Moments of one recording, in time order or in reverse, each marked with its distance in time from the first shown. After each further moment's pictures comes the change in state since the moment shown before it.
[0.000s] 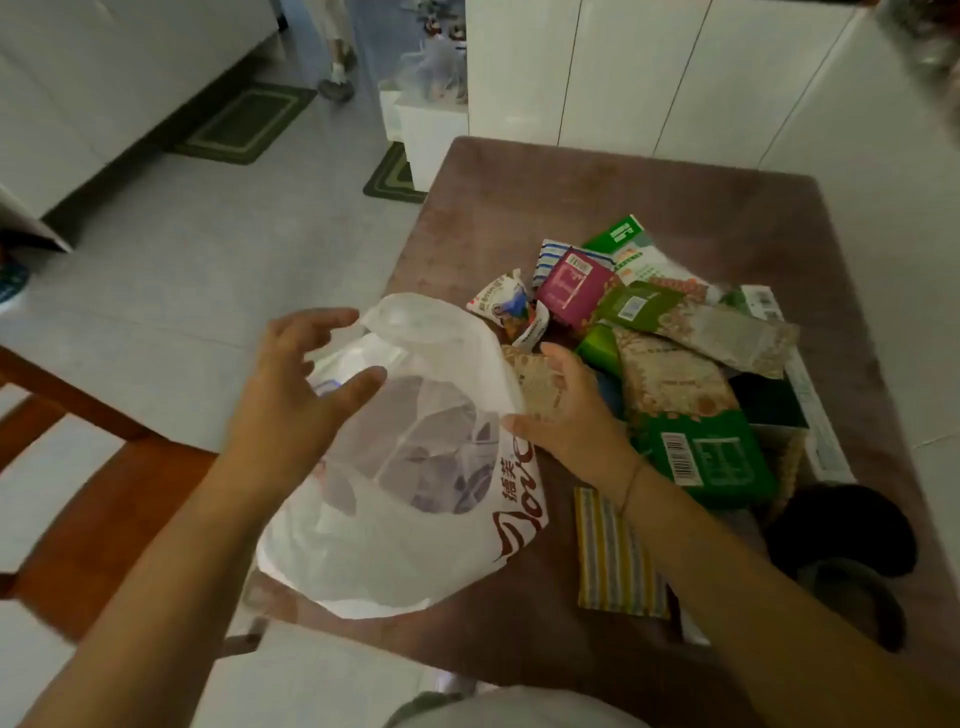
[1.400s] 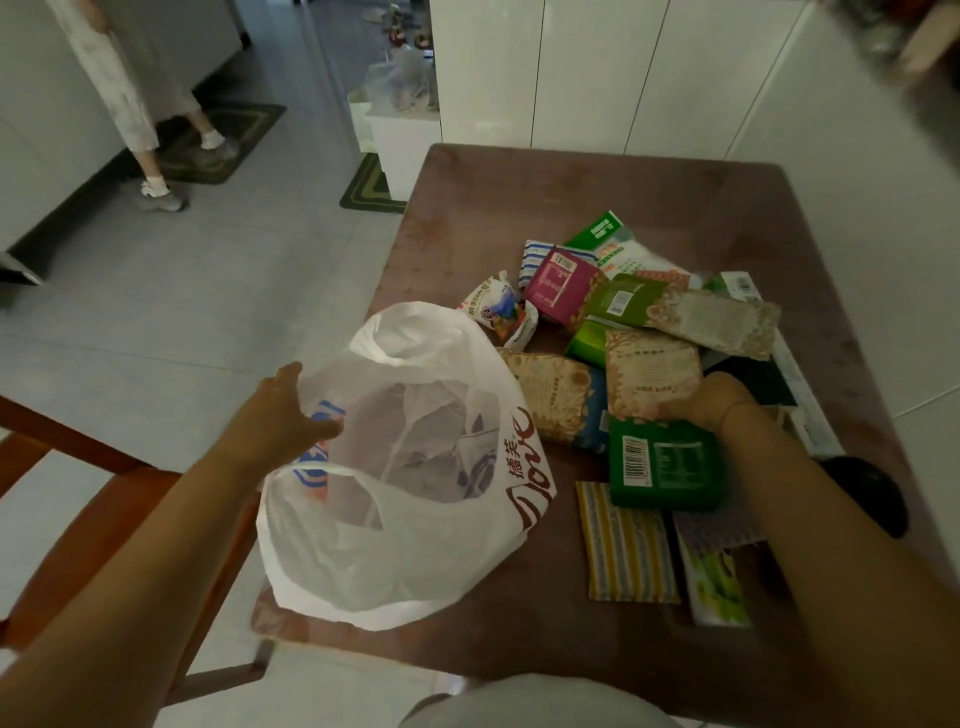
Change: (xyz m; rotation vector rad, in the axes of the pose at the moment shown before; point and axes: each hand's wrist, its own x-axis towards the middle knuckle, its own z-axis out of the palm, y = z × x) left_hand 0.068 -0.102 0.007 0.501 -0.232 -0.163; right_hand 0.031 0.082 -0.116 -0.390 0.119 0.662
